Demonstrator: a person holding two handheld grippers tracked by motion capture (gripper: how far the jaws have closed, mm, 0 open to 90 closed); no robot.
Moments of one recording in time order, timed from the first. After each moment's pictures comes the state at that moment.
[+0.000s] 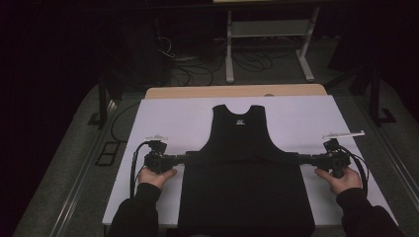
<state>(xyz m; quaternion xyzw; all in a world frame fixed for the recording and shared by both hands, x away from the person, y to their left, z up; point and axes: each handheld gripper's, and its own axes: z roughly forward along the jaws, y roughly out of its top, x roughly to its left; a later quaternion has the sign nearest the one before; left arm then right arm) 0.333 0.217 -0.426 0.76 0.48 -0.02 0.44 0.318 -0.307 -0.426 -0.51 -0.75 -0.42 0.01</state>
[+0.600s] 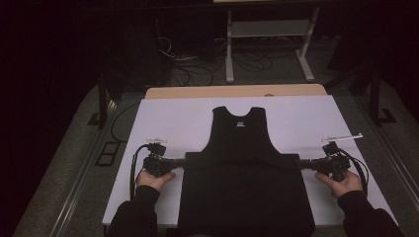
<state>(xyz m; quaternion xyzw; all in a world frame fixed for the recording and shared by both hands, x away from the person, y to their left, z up) 0.328 0.220 -0.431 0.76 0.50 -0.03 0.42 0.312 -0.306 -0.431 -0.52 -0.75 -0.41 0.04</state>
